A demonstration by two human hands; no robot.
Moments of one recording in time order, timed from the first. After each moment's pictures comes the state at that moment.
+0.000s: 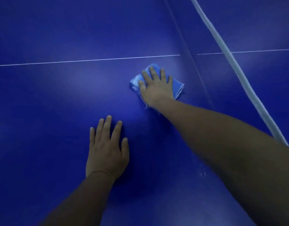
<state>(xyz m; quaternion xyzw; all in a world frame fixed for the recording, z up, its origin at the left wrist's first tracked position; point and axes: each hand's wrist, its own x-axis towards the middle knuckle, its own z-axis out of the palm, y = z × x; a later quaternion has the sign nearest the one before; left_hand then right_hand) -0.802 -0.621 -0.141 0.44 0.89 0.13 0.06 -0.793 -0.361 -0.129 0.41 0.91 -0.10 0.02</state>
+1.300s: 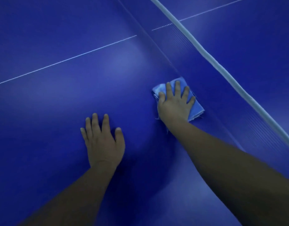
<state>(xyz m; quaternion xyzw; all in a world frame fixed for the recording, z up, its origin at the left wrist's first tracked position) -0.810 -0.624 -0.131 0.46 0.86 0.19 0.13 -0.648 -0.455 -0.128 0.70 0.70 -0.13 -0.01</state>
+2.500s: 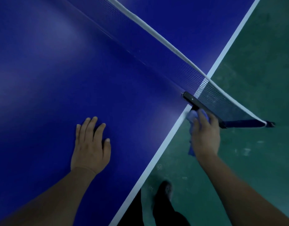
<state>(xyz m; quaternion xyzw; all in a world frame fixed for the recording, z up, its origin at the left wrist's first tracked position) -0.671 -0.765 -0.123 0.75 0.64 0.06 0.17 -0.331 -0.770 -0.090 0.87 0.45 -0.09 -0.18</state>
